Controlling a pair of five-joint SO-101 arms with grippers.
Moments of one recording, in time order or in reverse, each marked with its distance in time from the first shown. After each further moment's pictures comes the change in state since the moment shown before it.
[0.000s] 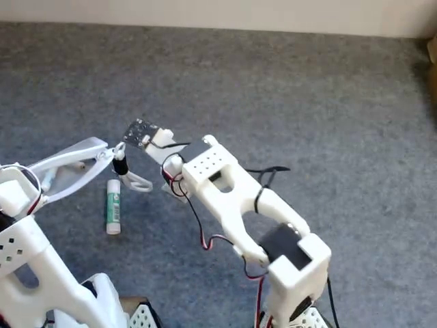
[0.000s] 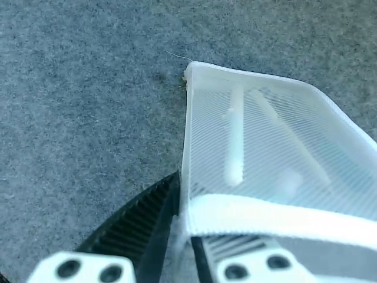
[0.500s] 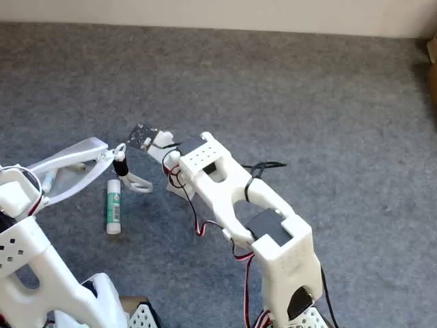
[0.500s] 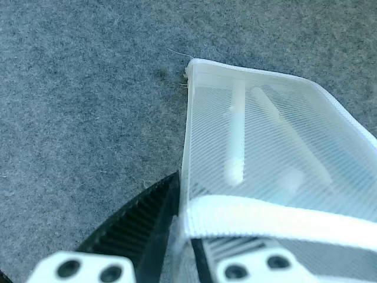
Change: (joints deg) left arm 0.0 0.0 0.9 -0.1 0.0; right arm 2.3 10.9 -6.5 1.5 5.1
